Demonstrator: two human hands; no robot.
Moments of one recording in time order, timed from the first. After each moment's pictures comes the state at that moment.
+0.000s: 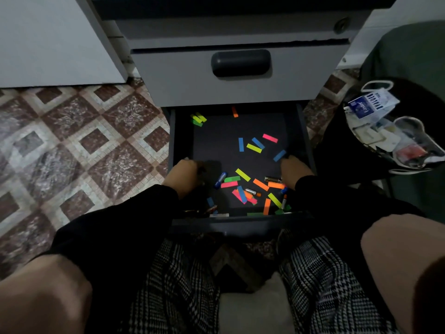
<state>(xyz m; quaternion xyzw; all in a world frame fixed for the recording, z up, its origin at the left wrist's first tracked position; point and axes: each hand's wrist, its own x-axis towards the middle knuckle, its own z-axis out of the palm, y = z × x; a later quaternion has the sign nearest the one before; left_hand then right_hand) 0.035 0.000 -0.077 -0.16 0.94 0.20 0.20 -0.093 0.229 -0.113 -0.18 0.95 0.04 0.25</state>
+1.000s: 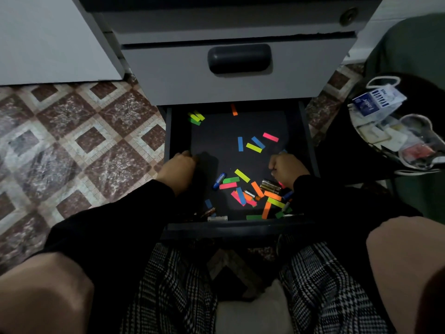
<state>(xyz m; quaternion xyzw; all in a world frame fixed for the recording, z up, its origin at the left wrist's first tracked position) 0.020 -0.012 -0.087 -0.11 0.97 0.05 0.22 -0.100 0.223 -0.118 -0.23 0.93 -0.11 0.25</state>
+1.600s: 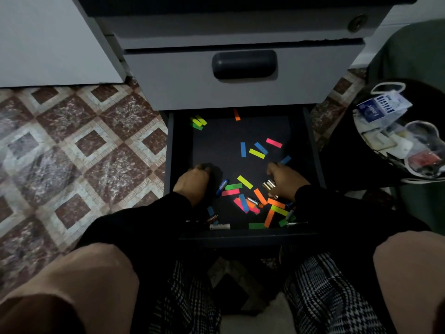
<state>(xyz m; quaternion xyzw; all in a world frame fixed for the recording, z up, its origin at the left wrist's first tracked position) 0.012 0.006 -0.120 -0.12 0.96 0.09 0.24 -0.091 0.219 -0.120 -0.26 0.91 -0.09 0.30</state>
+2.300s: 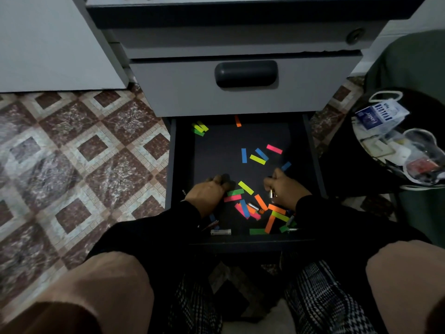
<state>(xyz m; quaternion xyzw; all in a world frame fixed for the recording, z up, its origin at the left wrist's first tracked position) 0.010 0.032 -0.109 0.00 0.95 0.07 0.30 -0.085 0.224 -0.124 -0.33 0.90 -0.06 0.27</state>
